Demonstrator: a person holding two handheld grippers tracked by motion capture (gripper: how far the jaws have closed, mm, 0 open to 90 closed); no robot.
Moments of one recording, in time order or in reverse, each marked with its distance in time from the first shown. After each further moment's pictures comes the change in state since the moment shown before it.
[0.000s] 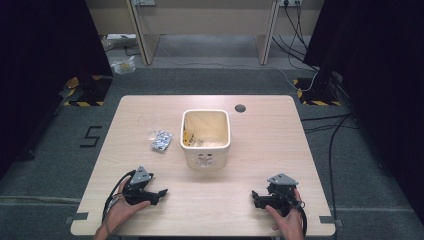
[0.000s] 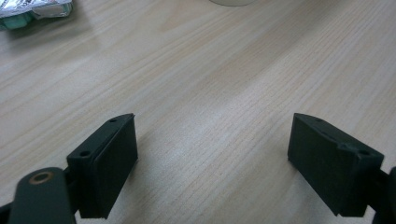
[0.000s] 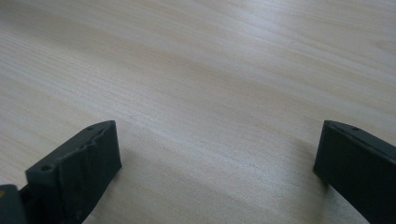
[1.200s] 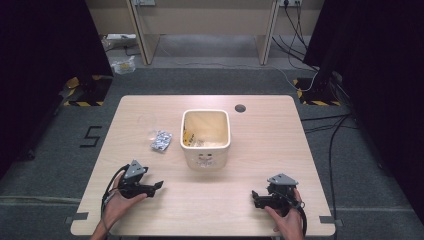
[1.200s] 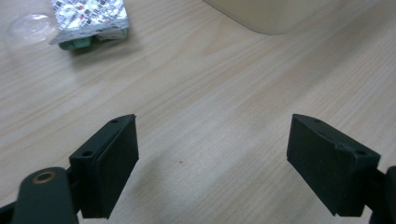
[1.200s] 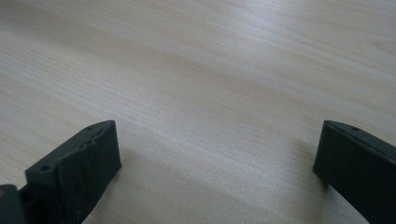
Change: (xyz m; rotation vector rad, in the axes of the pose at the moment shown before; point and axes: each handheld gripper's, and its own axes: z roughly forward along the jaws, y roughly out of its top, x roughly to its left) left arm 0.018 0.009 -0.009 -0.044 0.074 -0.049; right arm 0.000 0.000 0.000 -0.001 -0.001 -0.004
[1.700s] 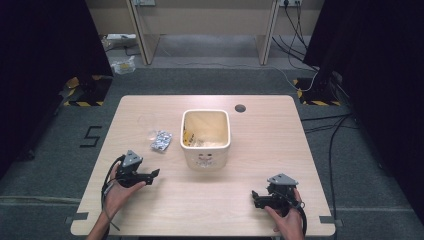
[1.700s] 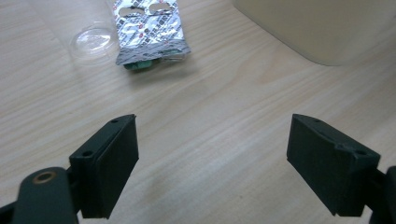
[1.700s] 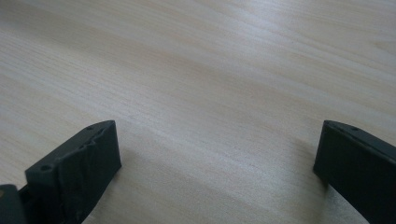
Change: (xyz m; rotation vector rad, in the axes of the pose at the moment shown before) left arm 0.023 0.016 0.006 -0.009 0.094 -0.067; right arm 0.000 0.000 0.000 0.000 0.000 -0.001
